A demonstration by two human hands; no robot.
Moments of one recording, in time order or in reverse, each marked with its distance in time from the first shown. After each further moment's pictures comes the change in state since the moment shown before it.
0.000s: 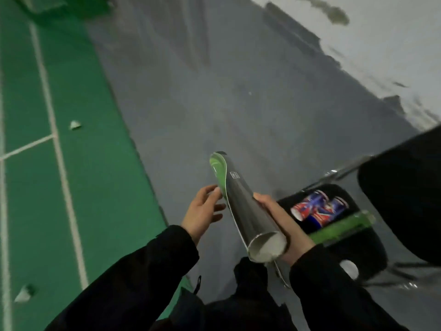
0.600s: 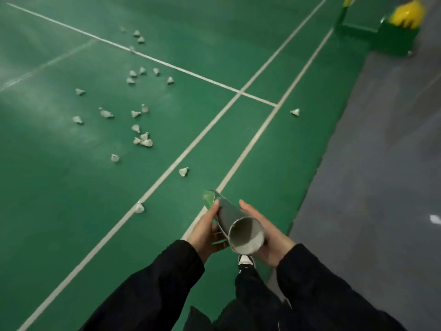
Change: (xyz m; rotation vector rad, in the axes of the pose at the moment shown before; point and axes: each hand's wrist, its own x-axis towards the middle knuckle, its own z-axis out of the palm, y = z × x) left_hand -0.299 -0.231 -0.400 -1.003 0.690 -0.090; right_hand -0.011 0.313 0.463 -0.853 -0.793 0.479
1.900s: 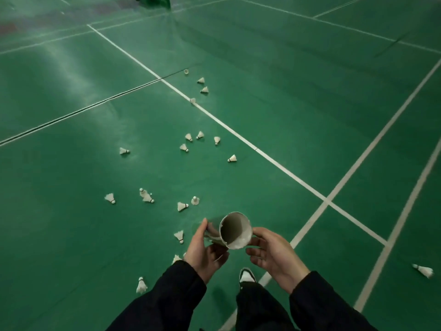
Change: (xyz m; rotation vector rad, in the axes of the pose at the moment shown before) left_hand 0.559 0.849 -0.412 -0.584 0.134 0.022; right_hand 0.832 -0.674 0.348 -0.220 0.125 -0.080
